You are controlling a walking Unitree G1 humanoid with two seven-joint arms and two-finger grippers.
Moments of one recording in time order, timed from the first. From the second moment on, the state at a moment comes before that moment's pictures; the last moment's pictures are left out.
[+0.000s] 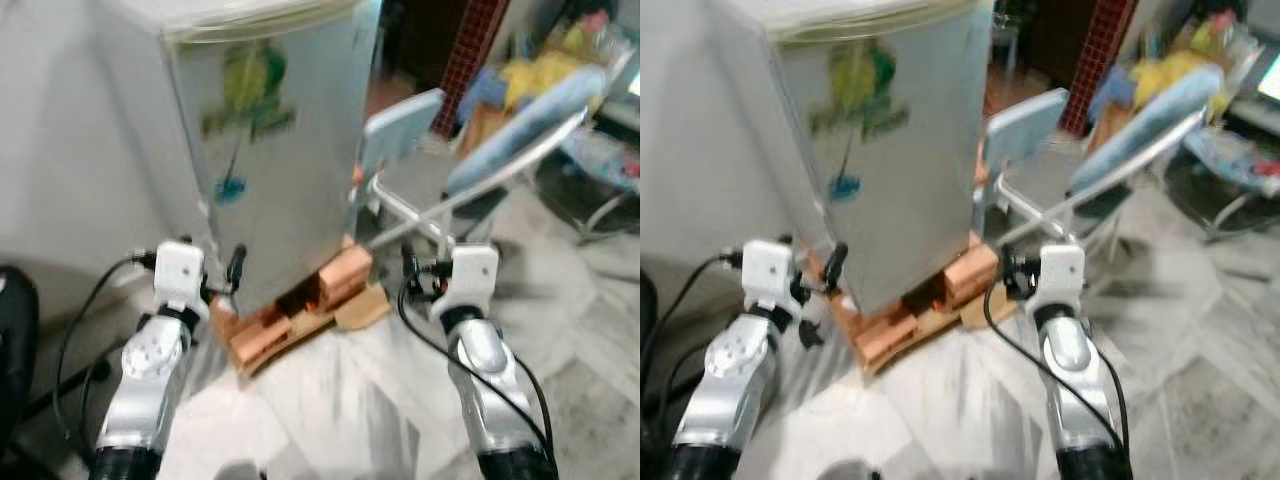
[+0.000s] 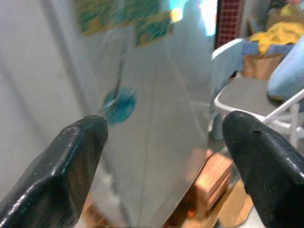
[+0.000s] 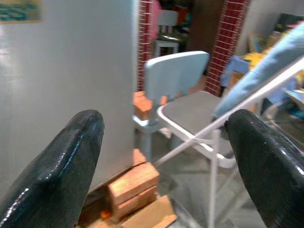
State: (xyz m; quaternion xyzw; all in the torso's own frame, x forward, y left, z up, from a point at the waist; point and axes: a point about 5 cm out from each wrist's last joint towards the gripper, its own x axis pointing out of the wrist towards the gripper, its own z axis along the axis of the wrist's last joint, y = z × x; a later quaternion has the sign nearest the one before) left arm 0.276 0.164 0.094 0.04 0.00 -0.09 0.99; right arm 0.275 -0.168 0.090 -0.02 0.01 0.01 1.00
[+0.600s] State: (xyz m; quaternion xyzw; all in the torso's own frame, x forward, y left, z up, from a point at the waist) left arm 0.274 0.155 0.089 0.03 0.02 -0.10 0.99; right arm 0.274 -0.178 0.090 -0.03 0.01 -0.01 1.00
